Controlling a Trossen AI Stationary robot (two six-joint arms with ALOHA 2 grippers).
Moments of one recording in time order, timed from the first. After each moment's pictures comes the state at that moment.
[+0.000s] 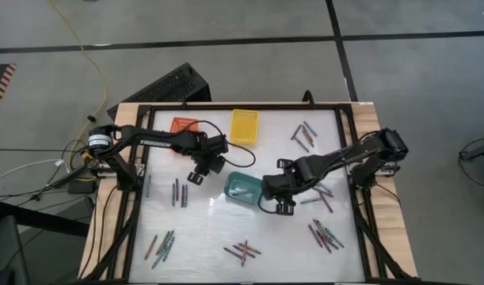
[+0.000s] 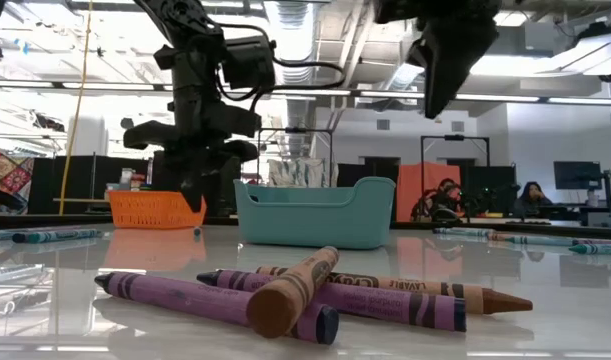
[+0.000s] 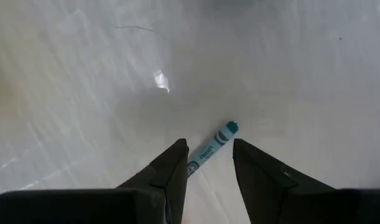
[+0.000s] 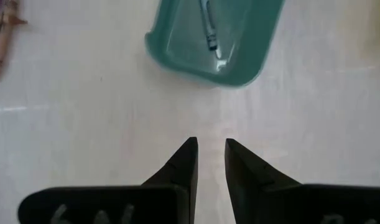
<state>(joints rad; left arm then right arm) 0.22 1.67 1.05 -0.67 0.03 0.66 0.29 1.54 1.38 -1.06 0.20 0.33</state>
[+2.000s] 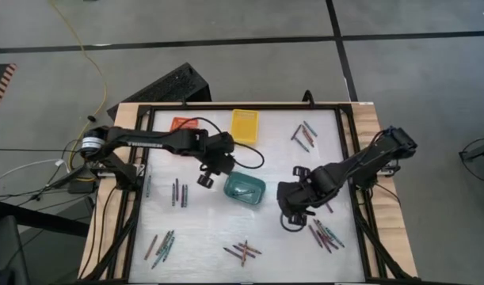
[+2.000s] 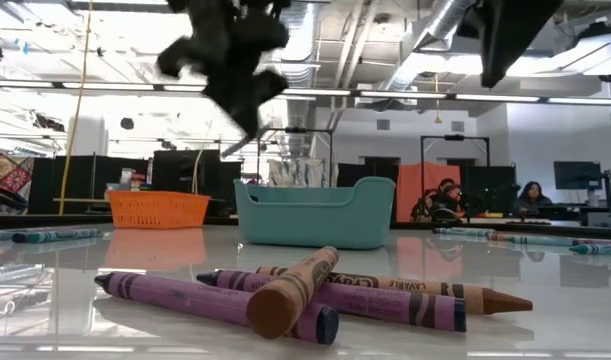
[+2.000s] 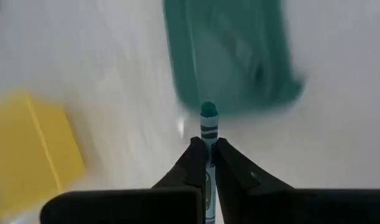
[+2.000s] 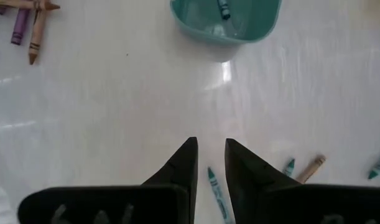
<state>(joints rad) 0.09 1.61 1.29 -0.69 0.09 0.56 0.48 1.45 1.36 -1.19 0.28 0.60</state>
